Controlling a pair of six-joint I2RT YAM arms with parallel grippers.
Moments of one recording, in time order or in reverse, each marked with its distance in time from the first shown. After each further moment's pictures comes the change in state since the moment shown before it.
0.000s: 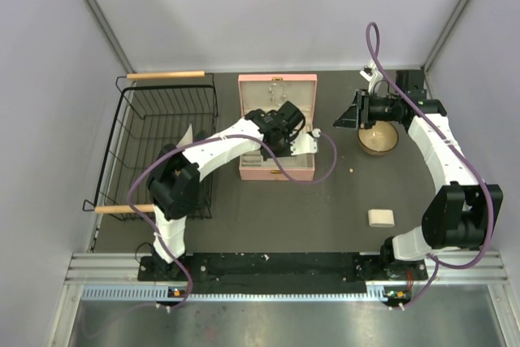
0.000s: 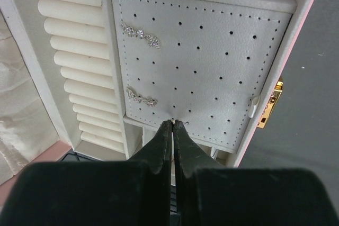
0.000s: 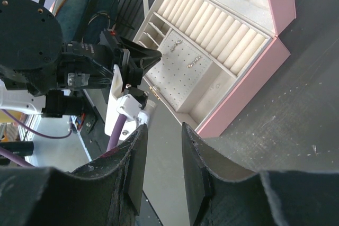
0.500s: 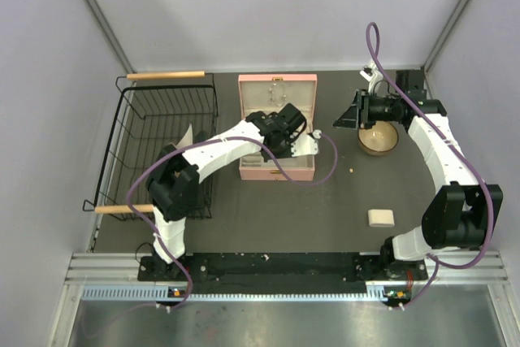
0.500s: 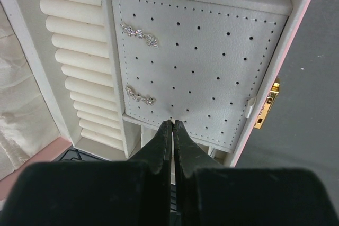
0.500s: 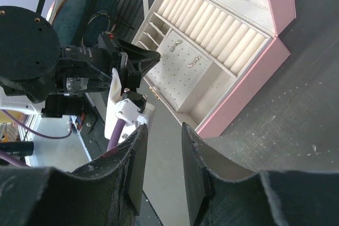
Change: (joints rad) left arm -0.015 -0.012 -0.019 0.015 -0.025 -0.017; right arm 0.000 0.000 0.000 0.000 0.000 0.000
